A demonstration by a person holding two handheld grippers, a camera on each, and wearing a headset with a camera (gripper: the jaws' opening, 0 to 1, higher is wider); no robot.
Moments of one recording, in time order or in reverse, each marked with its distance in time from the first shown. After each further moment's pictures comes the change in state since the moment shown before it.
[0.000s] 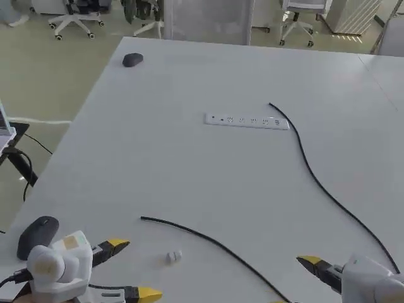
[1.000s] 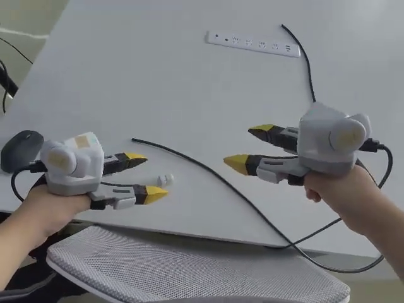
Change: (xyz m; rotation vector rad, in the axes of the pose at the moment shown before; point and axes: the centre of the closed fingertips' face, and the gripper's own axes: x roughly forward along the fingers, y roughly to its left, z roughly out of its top) left arm 0.039 -0.002 0.017 0.023 -0.028 -0.067; right arm 0.050 -0.002 0.110 -0.176 -0.075 0.095
